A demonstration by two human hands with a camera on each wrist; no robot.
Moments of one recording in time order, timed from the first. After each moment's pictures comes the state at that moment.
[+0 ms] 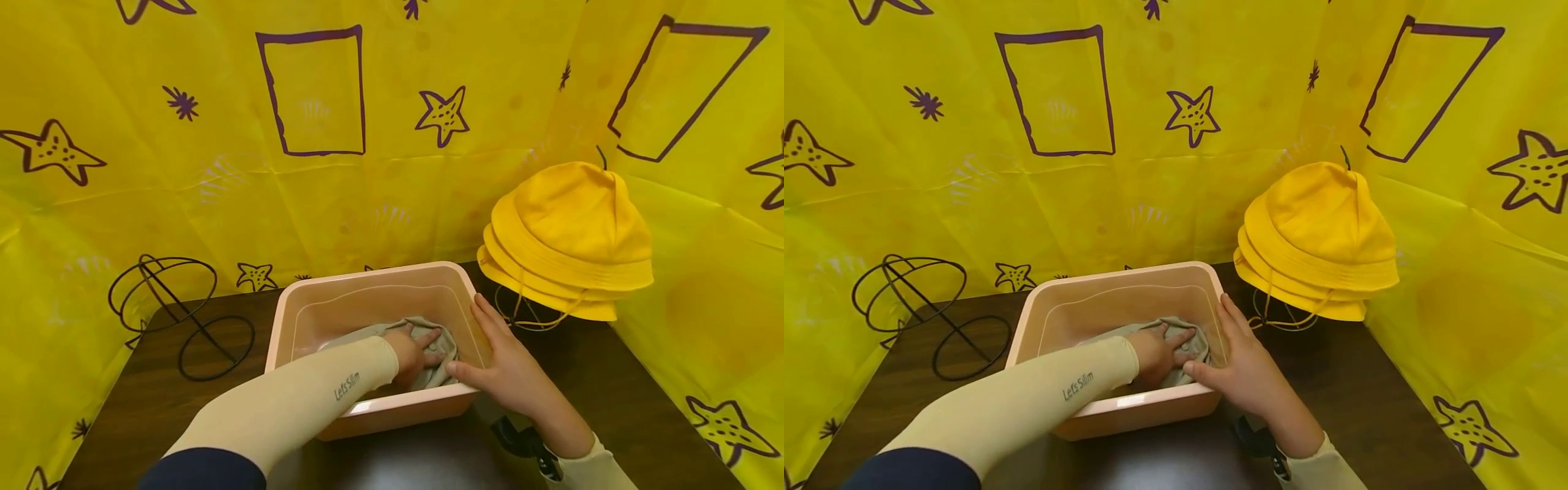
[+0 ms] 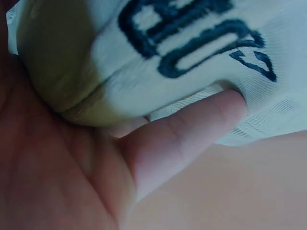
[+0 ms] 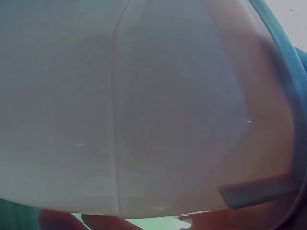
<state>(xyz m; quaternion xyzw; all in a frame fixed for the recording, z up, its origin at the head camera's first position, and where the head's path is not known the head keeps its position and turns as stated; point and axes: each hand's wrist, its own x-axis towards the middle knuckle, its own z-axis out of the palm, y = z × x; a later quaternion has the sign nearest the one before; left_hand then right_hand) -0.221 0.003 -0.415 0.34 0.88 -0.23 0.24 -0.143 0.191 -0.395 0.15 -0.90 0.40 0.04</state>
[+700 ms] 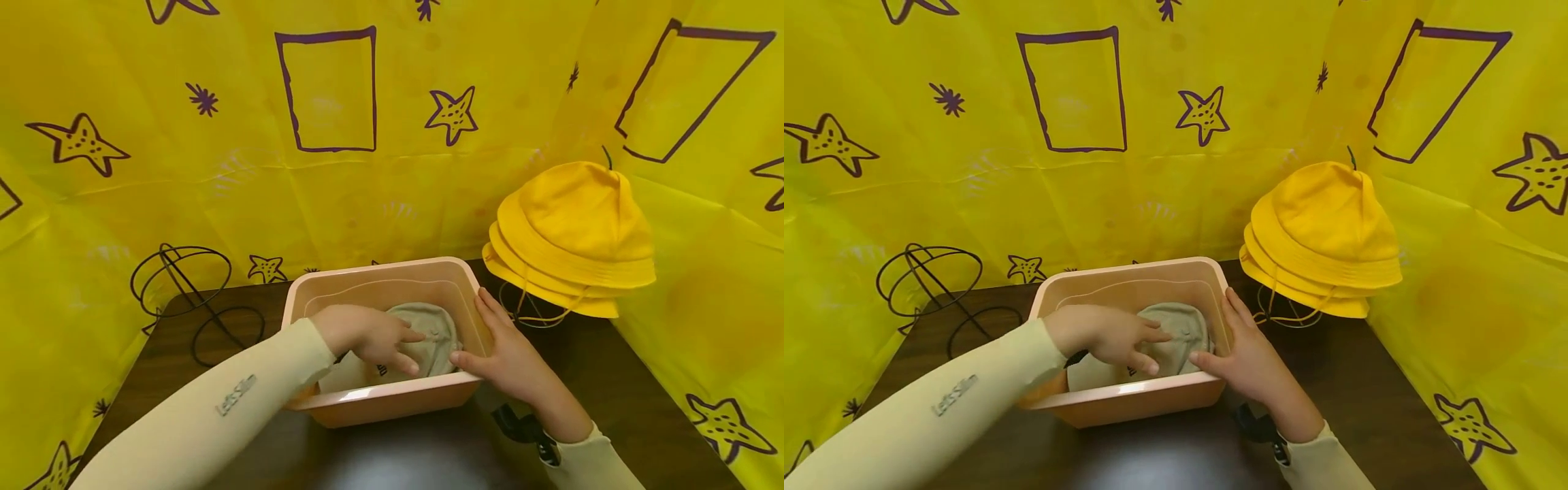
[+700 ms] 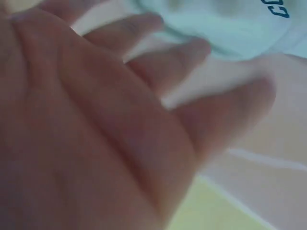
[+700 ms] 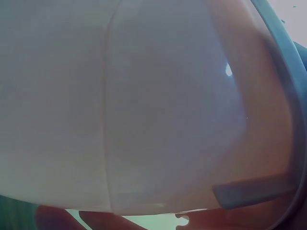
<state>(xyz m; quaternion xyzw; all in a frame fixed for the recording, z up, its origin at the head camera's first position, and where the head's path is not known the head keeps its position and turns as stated) -0.203 -0.056 -0.326 0.36 0.88 -0.06 0.30 -0.144 0.188 -0.389 0.14 -0.91 0.39 0.02</state>
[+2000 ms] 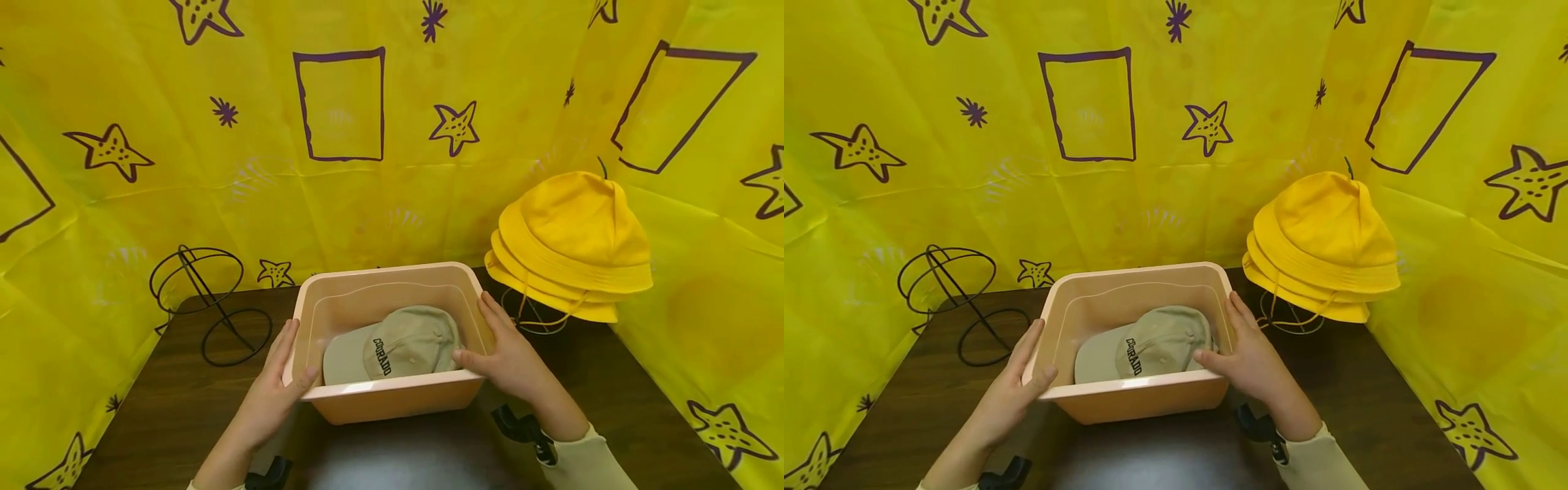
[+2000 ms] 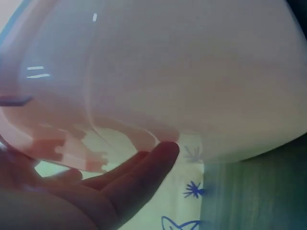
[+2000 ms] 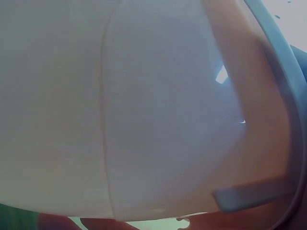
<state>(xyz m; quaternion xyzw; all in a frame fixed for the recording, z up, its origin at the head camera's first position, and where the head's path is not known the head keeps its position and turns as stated) -0.094 -0.194 -0.410 0.11 0.84 0.52 -0.06 -0.140 0.189 -0.394 0.14 -0.90 0.42 0.02</state>
